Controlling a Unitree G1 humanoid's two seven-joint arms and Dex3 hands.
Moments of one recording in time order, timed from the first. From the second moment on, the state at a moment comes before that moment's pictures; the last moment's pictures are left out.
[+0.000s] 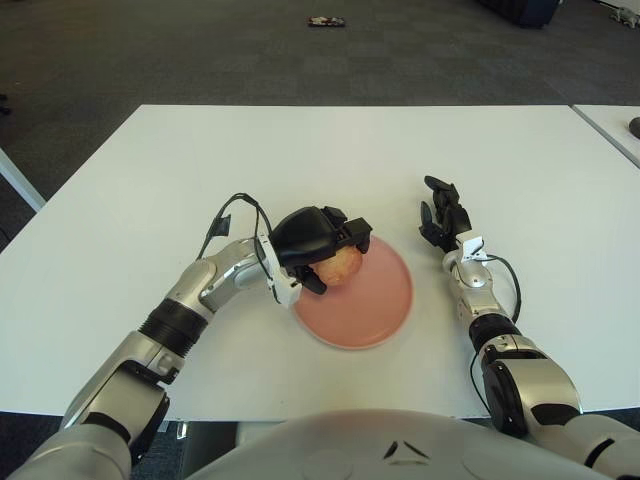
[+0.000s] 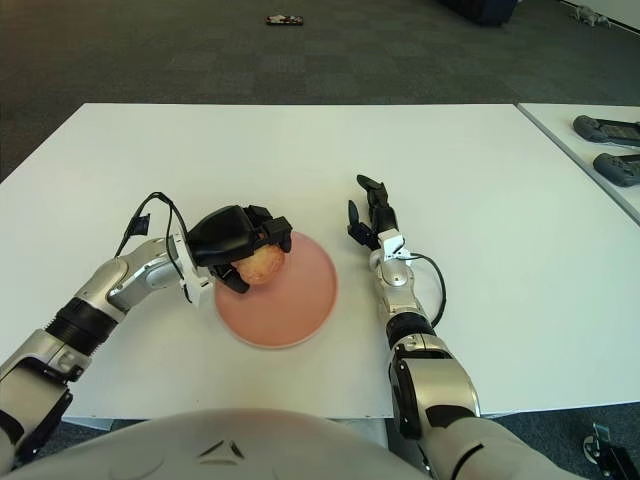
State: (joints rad) left arm -0.35 0.45 -0.45 0.21 0.80 -0.59 -0.04; right arm -0.42 -0.11 -0.07 1.02 -0.06 -0.64 -0.05
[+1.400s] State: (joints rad) left arm -0.36 0.45 -0.41 0.25 0.75 -0.64 -0.03; right arm -0.41 -0.10 -0.05 1.00 -0.06 -0.63 -0.08
